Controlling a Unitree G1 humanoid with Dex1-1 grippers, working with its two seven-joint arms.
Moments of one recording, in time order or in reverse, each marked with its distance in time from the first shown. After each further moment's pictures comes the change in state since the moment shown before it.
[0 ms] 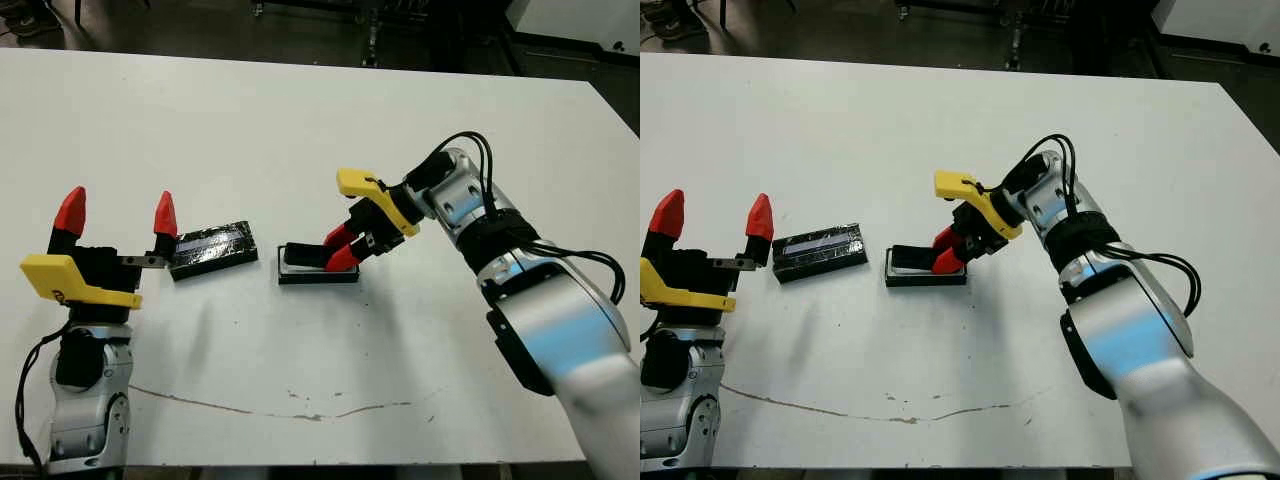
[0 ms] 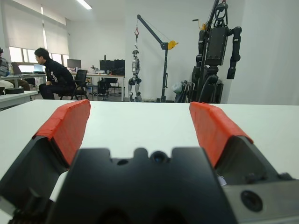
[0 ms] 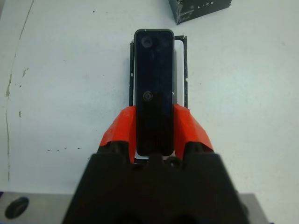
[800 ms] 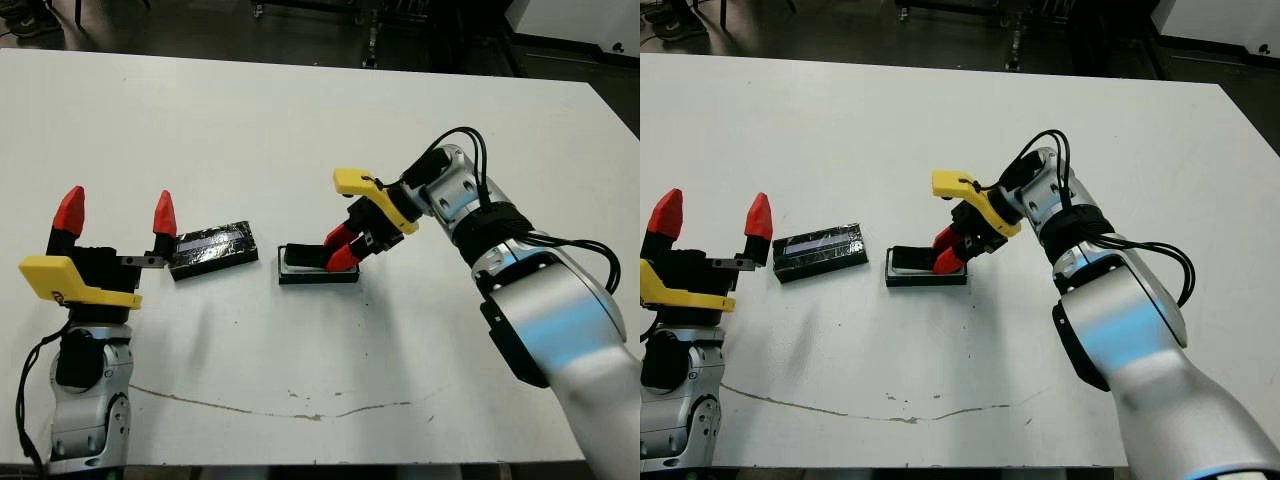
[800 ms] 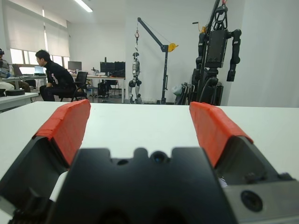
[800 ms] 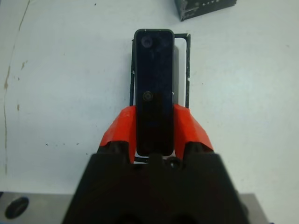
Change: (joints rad) left arm 0.000 -0.002 0.000 0.001 0.001 -0.012 0.002; right arm -0.020 0.011 0.010 0.044 -0.033 -0.079 0.016
